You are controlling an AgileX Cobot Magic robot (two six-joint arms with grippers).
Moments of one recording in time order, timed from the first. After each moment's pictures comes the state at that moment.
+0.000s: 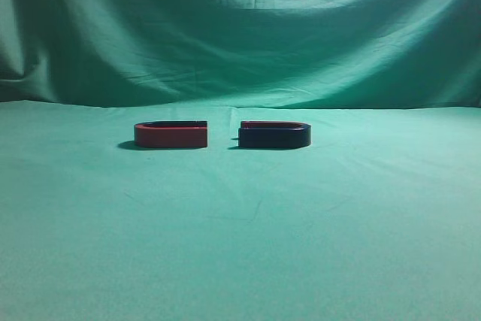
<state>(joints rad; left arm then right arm) 0.00 -0.01 0.02 -0.06 0.35 -0.03 0.05 -0.01 0.03 -0.01 0.39 0.05</state>
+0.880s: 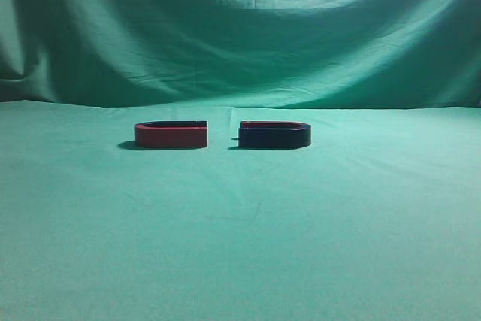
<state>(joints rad) 0.00 -0.01 0.02 -0.06 0.35 -0.03 0.05 -0.01 0.03 -0.01 0.39 0.05</state>
